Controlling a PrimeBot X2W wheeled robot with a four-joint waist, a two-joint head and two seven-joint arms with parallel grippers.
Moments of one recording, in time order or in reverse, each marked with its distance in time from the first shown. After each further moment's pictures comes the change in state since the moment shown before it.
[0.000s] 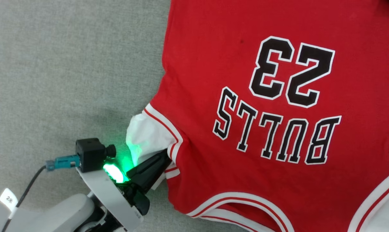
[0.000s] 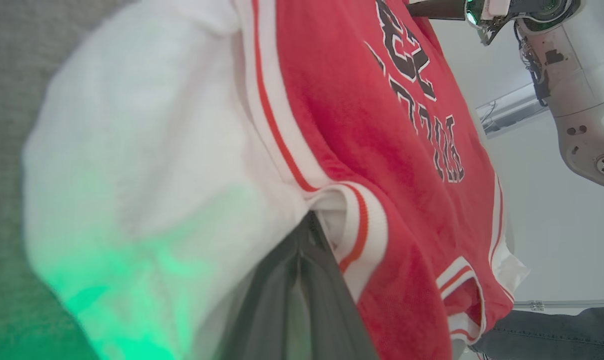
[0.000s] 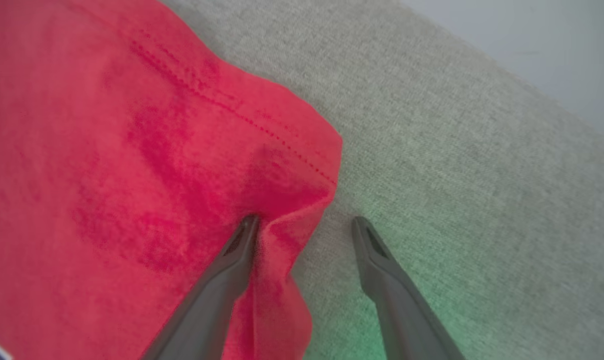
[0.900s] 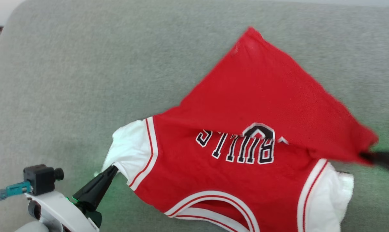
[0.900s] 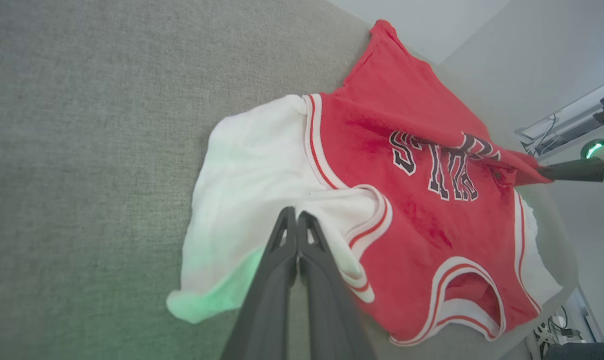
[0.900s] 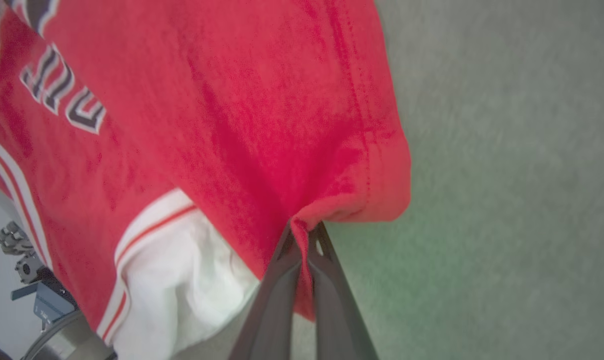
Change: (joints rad) left arm 0.221 0.139 0.150 0.057 -0.008 0.045 -0.043; right arm 0.726 -0.351 0.051 -0.442 0.419 0.000 -0.173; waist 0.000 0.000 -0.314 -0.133
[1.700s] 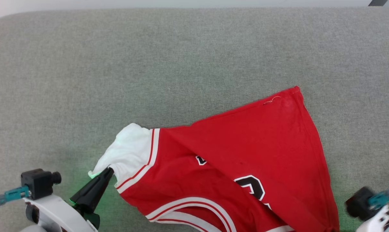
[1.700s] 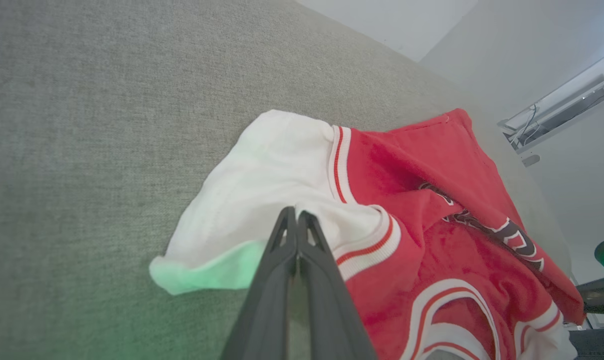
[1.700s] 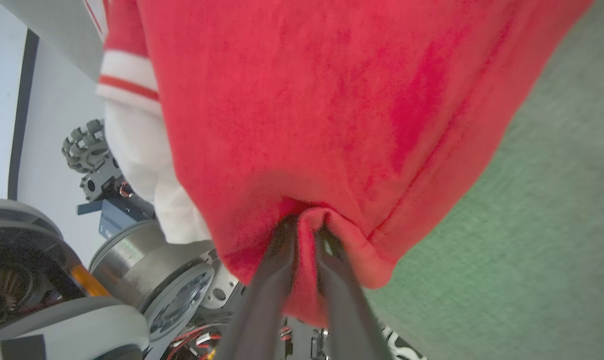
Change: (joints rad) left arm 0.056 -0.037 0.073 0.038 0.053 -0.010 0.001; right arm 0.581 0.160 -0.174 -0.339 -0.236 0.000 0.016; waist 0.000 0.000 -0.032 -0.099
